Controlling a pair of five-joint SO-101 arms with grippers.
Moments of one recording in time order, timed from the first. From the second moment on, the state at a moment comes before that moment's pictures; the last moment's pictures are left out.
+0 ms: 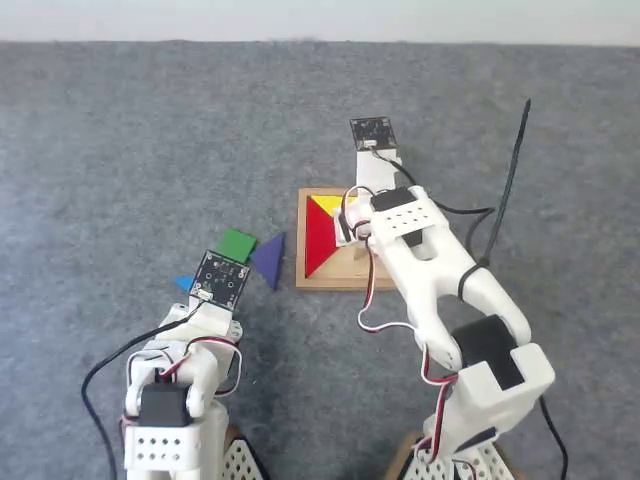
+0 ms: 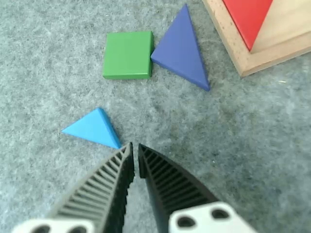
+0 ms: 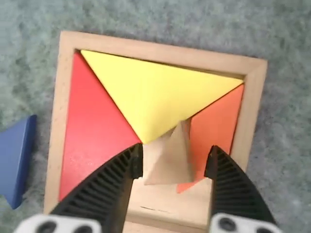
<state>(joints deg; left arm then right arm) -5.3 -103.1 96.7 72.6 -13.2 -25.7 9.5 20.3 46.8 -14.2</state>
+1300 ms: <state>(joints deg) -5.3 -103.1 96.7 72.6 -13.2 -23.9 9.8 22.8 49.1 -6.6</state>
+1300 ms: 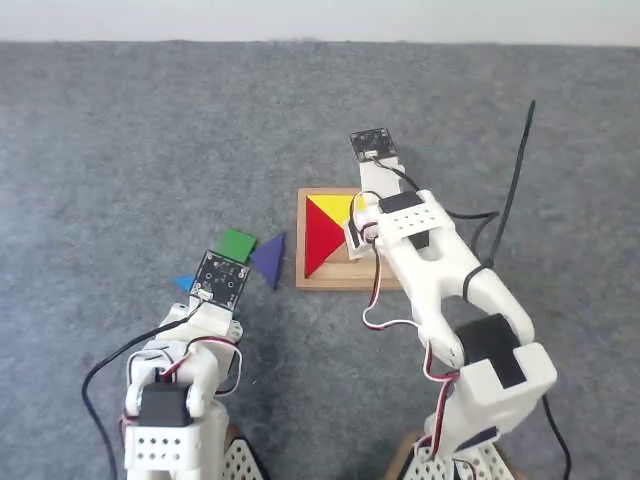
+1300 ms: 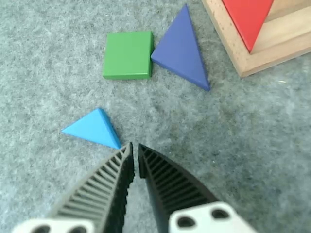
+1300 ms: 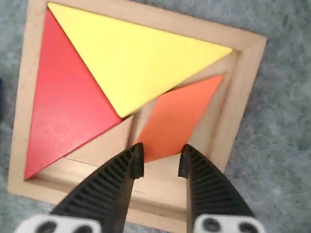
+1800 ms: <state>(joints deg) -5.3 -103.1 96.7 72.6 -13.2 -17.5 13.4 18.4 49.1 -4.0</state>
